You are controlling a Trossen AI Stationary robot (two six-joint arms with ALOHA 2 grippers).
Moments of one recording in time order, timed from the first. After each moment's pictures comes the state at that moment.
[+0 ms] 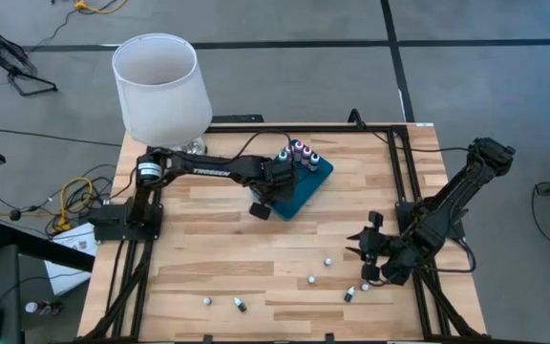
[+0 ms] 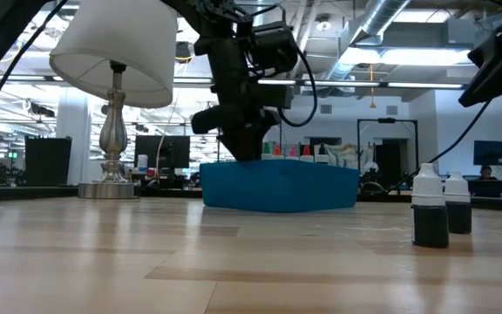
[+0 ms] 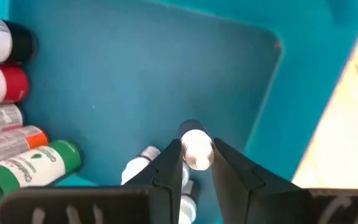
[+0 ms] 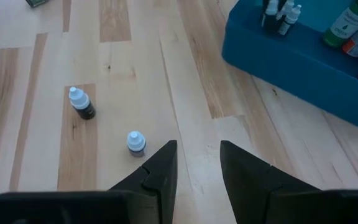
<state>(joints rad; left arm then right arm) 0.15 2.03 1.56 -0.75 -0.08 0.61 0.83 1.17 0.67 -0.59 0.71 0.75</state>
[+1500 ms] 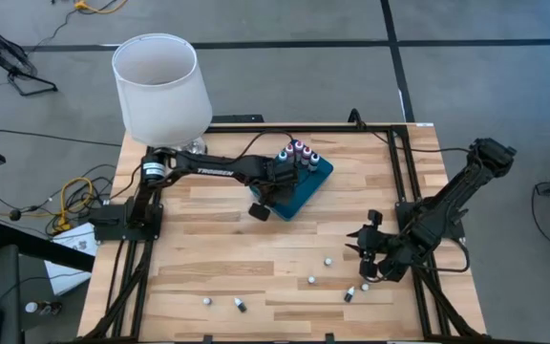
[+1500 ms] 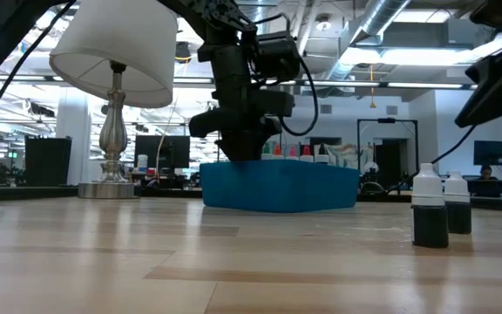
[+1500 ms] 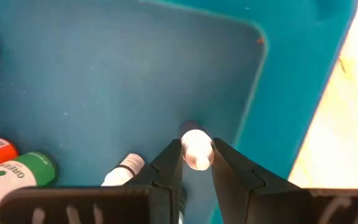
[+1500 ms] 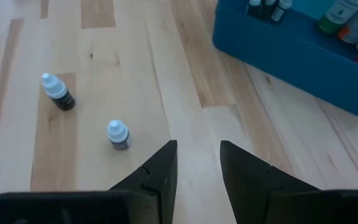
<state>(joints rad) 0.16 2.07 1.59 -0.78 -0.02 0.64 0.80 1.17 0.60 -0.54 0.71 0.75</state>
